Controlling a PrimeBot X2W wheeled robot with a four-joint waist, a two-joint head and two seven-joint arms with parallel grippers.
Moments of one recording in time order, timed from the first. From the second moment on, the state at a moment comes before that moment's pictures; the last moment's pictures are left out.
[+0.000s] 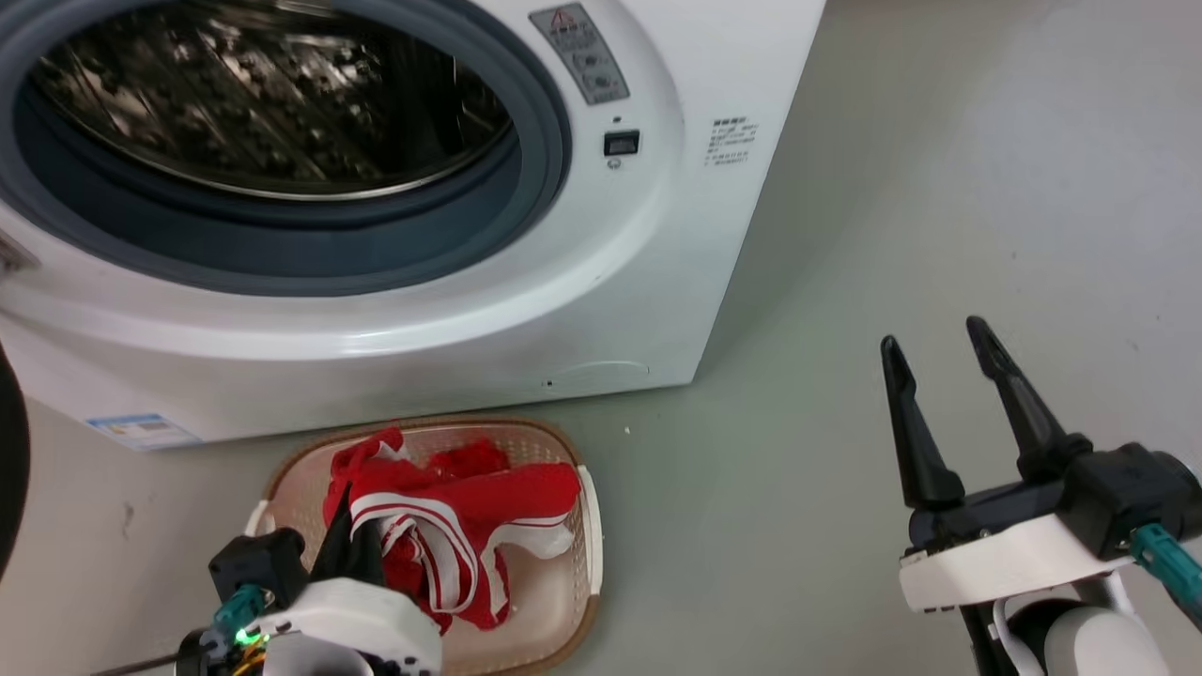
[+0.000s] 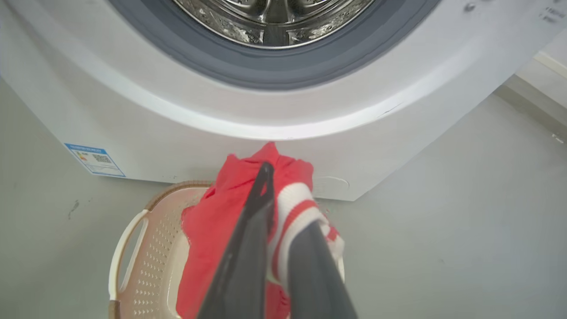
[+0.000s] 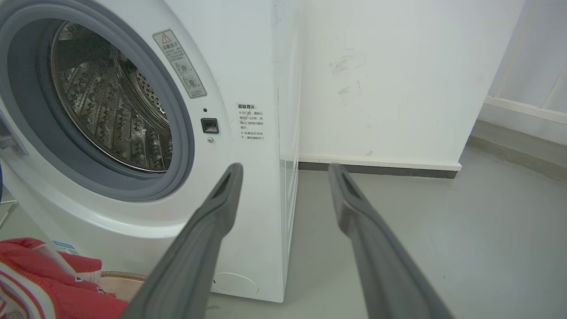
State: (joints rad) left arm 0.02 0.15 -0.16 0.03 -0.39 0.17 -0.07; right arm -0.06 -0.05 0.09 -0.17 0.08 0.13 -0.10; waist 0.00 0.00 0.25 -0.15
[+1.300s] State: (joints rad) left arm -0.56 0.14 -0.05 1.08 -0.43 0.06 -0.26; right arm -0.26 -0.07 0.14 -0.16 0.12 0.13 -0.19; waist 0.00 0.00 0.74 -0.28
